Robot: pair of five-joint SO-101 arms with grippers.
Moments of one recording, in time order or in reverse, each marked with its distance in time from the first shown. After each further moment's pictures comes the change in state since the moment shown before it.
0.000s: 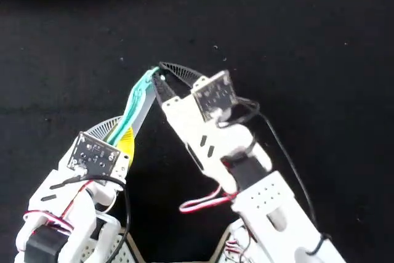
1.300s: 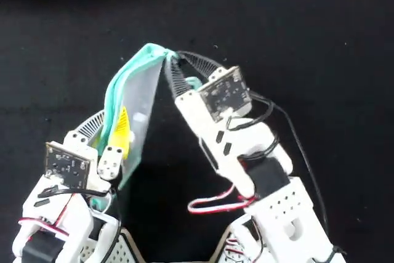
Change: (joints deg) left arm -0.1 -0.5 0.2 -8.9 8.4; right arm 0.5 -9.9 -10.3 18.3 9.9
